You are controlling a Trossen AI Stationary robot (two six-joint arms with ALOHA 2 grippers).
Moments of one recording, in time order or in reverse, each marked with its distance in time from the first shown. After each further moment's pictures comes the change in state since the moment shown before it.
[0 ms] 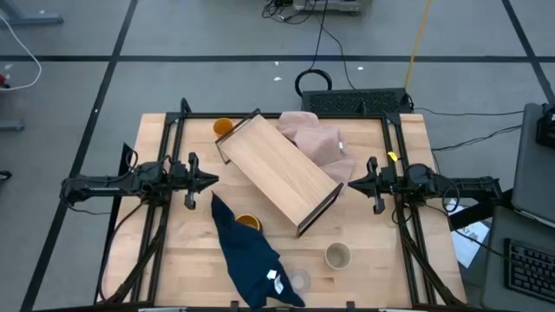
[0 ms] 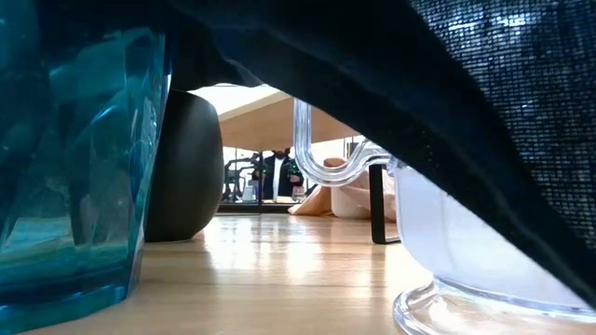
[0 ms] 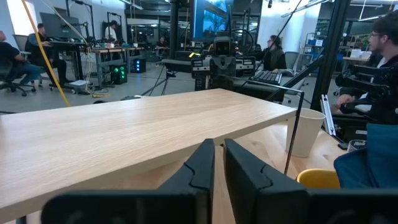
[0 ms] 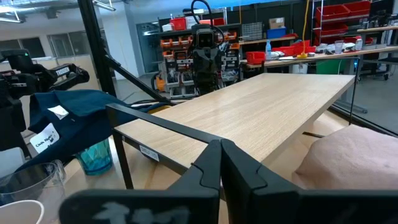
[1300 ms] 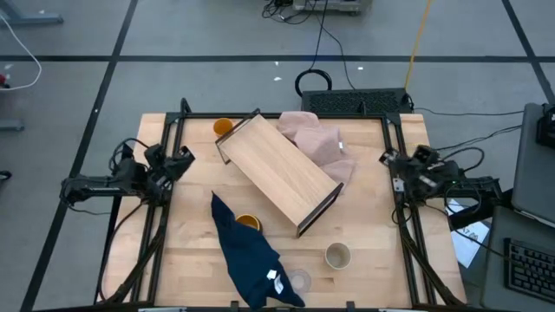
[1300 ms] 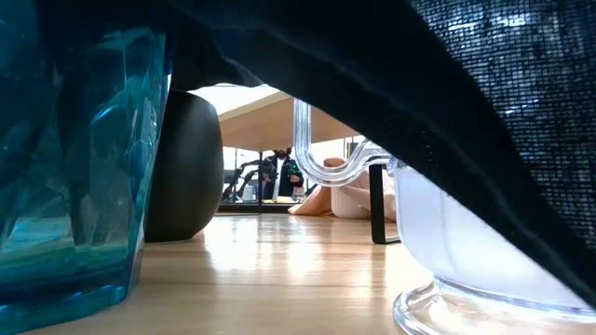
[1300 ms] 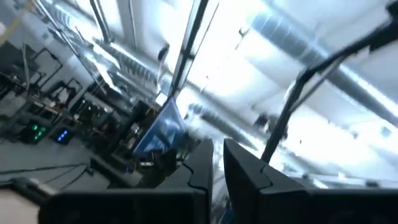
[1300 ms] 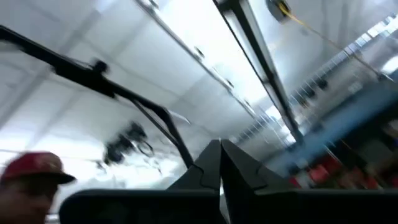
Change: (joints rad) left arm 0.000 0.000 0.000 0.583 -0.052 -0.567; right arm 0.000 0.000 -0.001 0.860 0.008 0.611
